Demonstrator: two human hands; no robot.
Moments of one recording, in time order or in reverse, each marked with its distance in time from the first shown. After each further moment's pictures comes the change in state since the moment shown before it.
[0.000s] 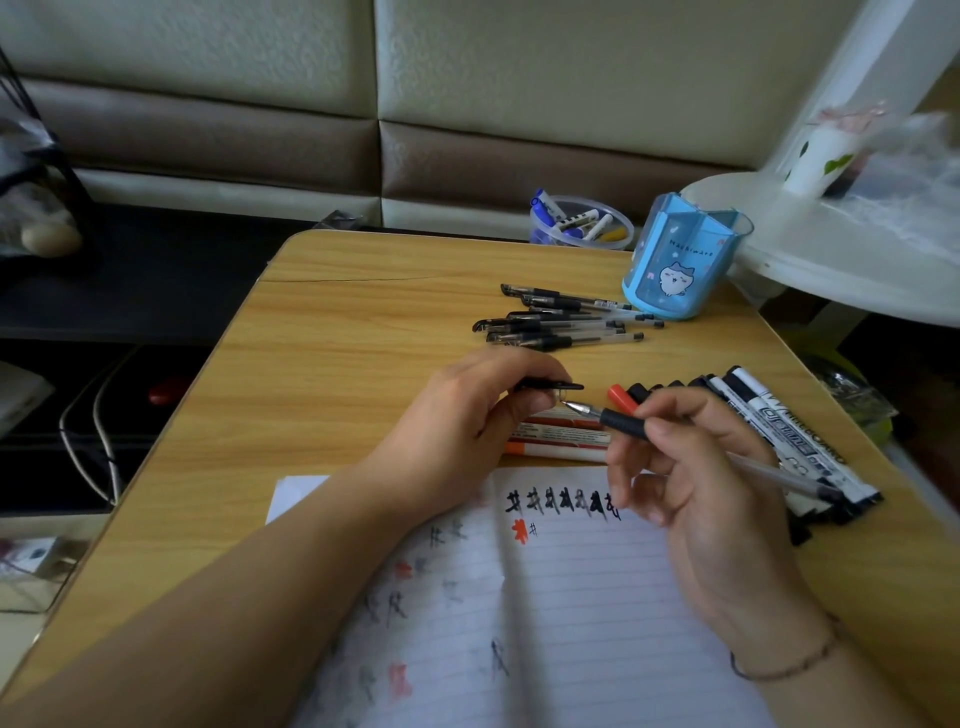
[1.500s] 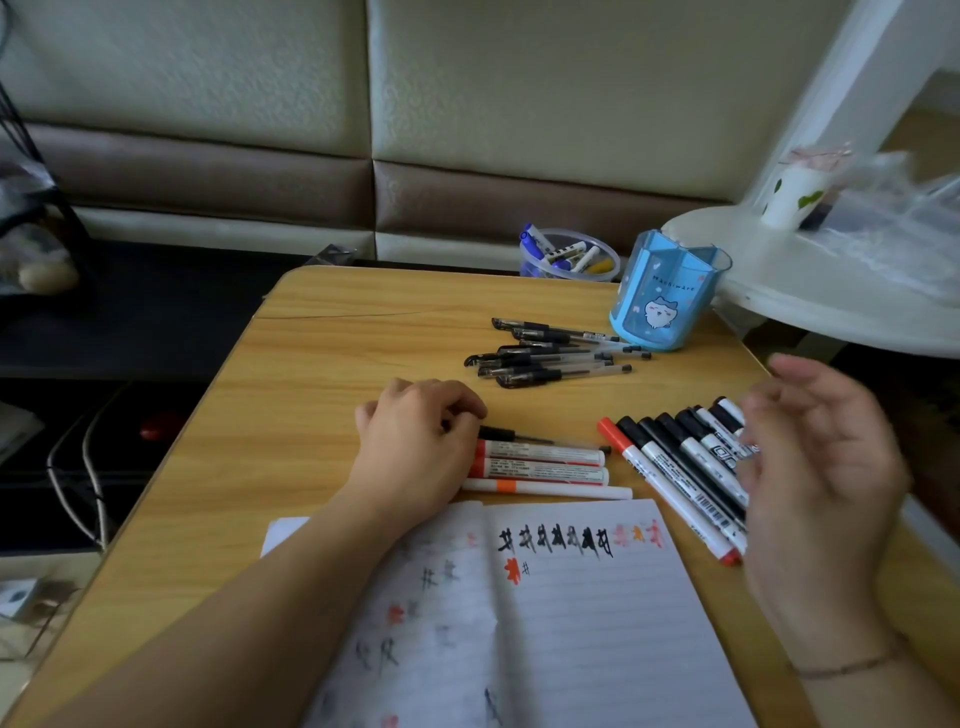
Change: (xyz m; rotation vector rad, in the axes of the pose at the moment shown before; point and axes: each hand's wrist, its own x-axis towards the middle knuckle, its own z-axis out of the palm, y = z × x) left_hand 0.005 -0.004 -0.010 0.289 -0.011 -0.648; right_hand 0.021 -0.018 -0.035 -0.247 0.415 -0.386
